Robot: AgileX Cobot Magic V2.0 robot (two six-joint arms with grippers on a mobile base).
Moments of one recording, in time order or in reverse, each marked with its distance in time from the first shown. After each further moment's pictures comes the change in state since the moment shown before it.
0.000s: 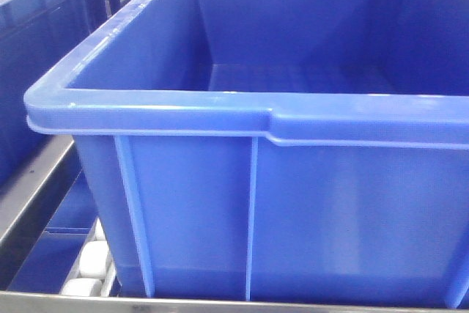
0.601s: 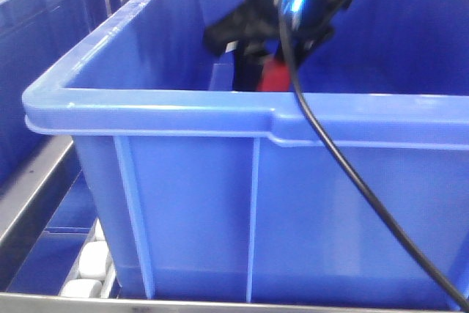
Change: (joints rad) left arm 0.000 0.000 0.000 0.000 0.000 0.000; right arm 0.051 0.705 -0.338 0.000 0.147 -0.004
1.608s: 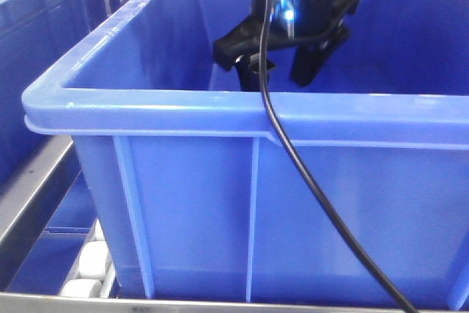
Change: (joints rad) left arm 0.000 0.000 0.000 0.000 0.000 0.000; right arm 0.000 0.018 -0.070 -0.048 0.163 0.000
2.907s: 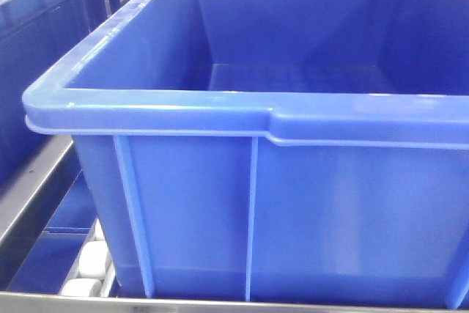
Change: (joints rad) left arm 0.000 0.000 0.000 0.000 0.000 0.000; right arm 0.000 -1.365 0.875 -0.017 -0.363 0.060
